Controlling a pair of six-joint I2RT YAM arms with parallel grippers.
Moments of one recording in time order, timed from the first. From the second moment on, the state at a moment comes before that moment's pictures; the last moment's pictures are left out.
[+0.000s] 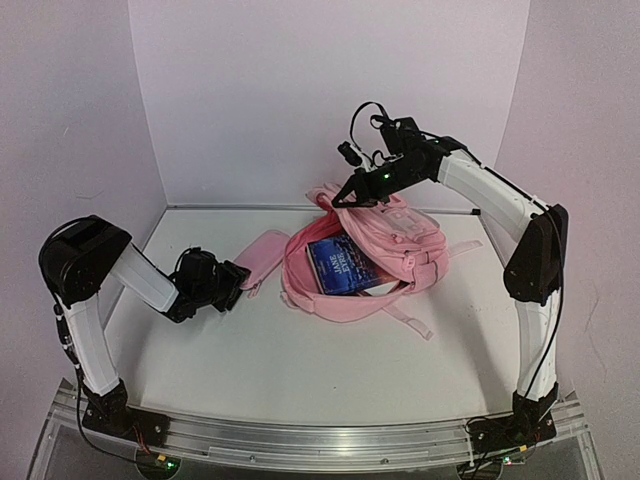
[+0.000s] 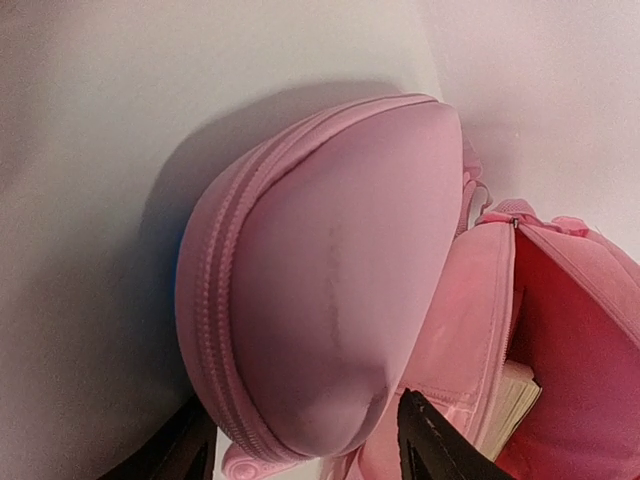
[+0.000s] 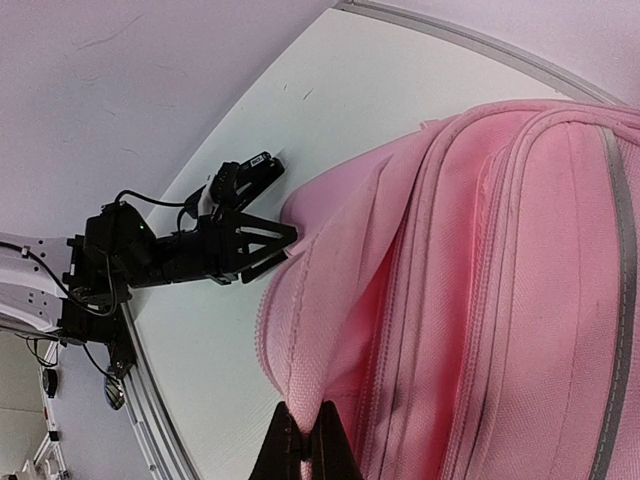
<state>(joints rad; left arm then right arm) -0.49 1.88 0.66 0.71 0.04 -1.35 0.55 2.13 2.21 -0.87 -0.61 0.11</state>
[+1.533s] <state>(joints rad) -0.53 1.62 1.06 -0.08 0.38 -1.17 0.52 2.13 2.24 -0.89 -0.66 0.09</state>
